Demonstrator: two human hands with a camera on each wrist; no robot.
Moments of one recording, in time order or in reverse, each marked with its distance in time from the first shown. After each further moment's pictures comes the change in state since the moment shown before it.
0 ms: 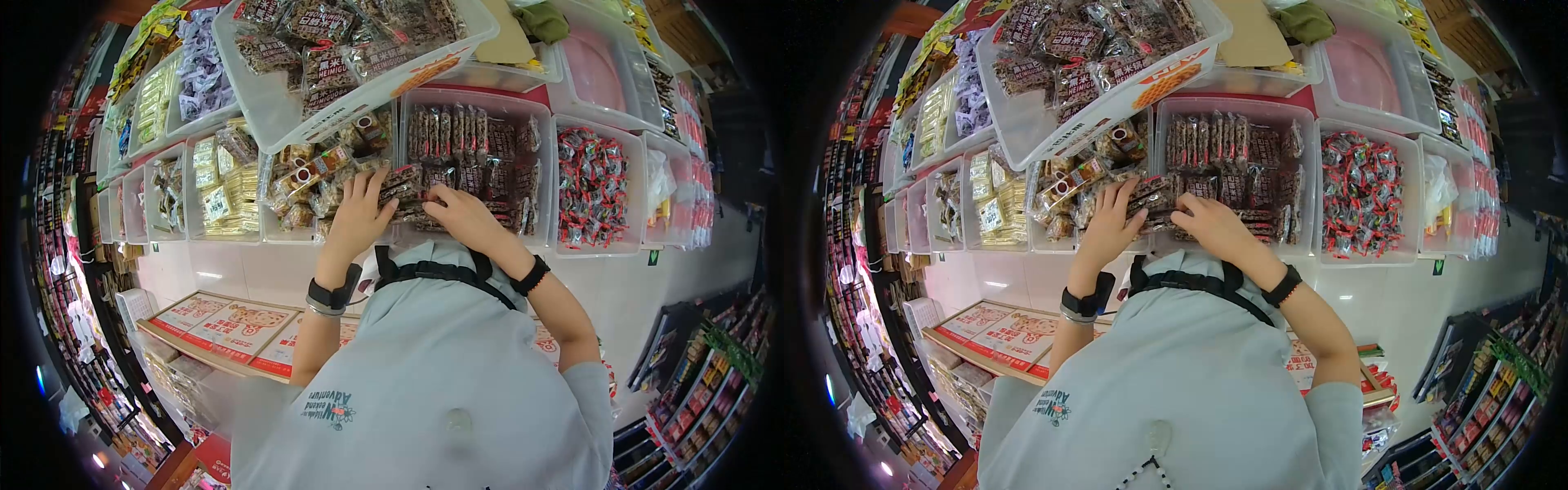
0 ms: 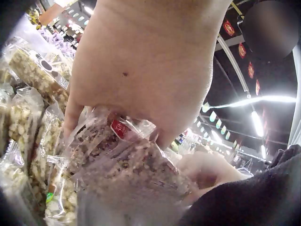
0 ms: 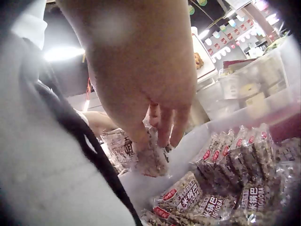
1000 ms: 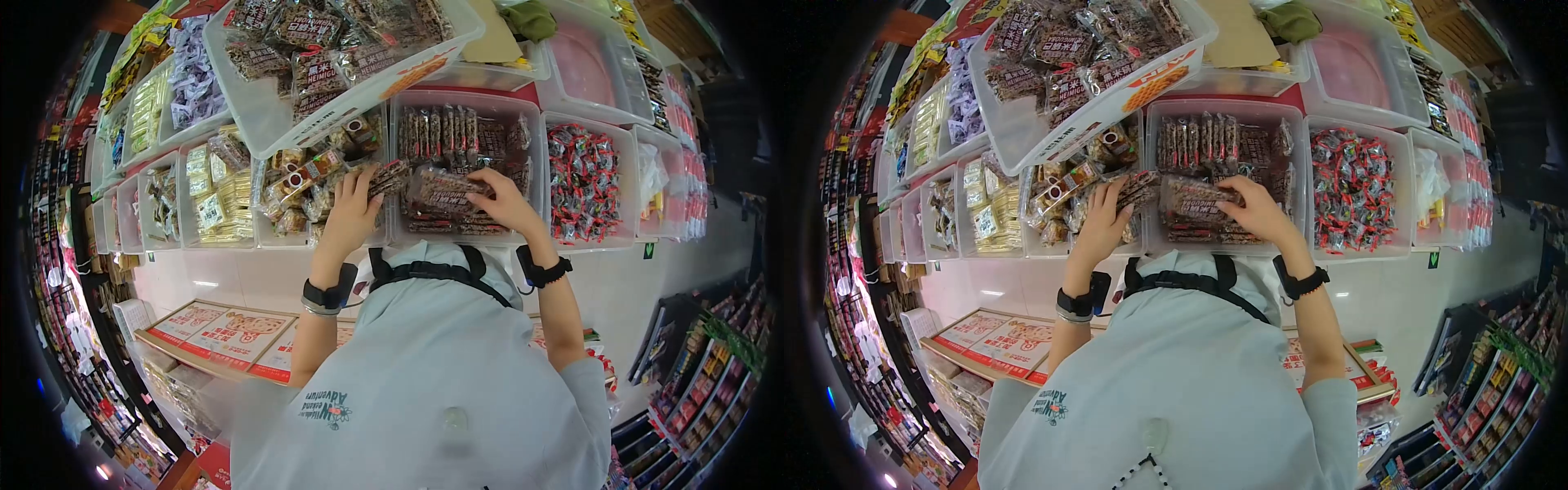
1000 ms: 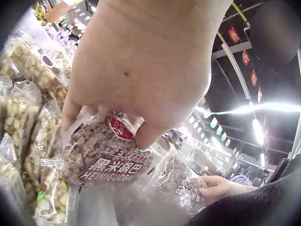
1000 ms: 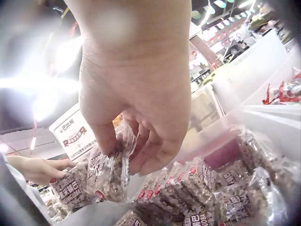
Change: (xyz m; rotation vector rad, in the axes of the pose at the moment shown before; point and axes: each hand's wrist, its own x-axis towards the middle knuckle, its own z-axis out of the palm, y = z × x) left_hand 0.005 -0.007 0.004 -0.104 0.003 -0.051; right_hand -0.036 0.046 -0.031 0.445 0.084 0.456
